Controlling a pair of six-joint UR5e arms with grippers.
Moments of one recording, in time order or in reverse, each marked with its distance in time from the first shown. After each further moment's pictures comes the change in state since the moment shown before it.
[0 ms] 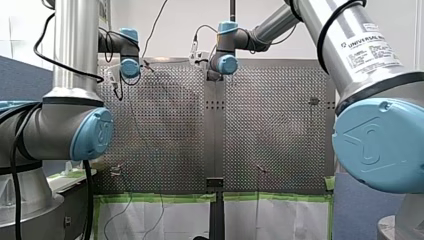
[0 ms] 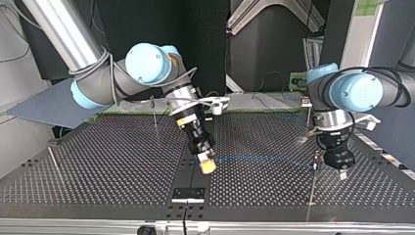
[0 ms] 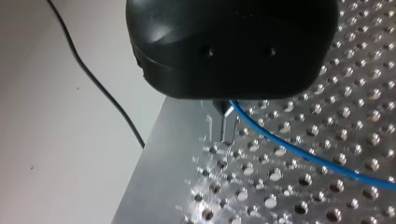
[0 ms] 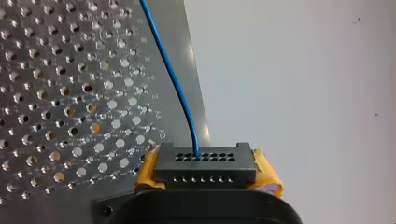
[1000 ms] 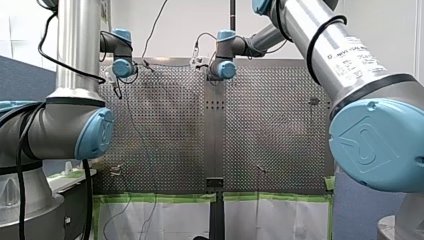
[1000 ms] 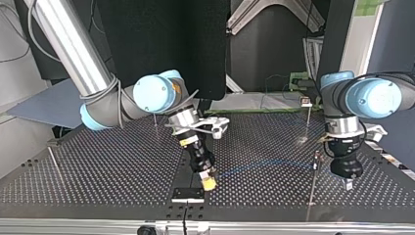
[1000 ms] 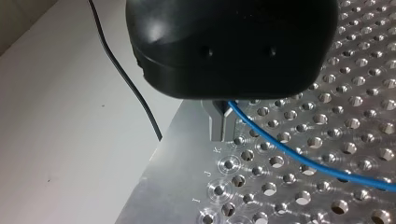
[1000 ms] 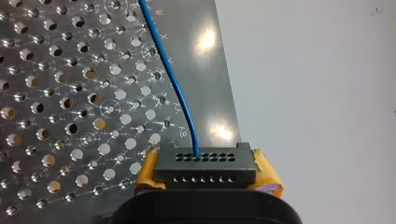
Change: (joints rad) left arm 0.073 -0.010 0.023 0.030 0.170 -0.104; right arm -0.029 0.143 -0.211 0.072 -0.029 0.021
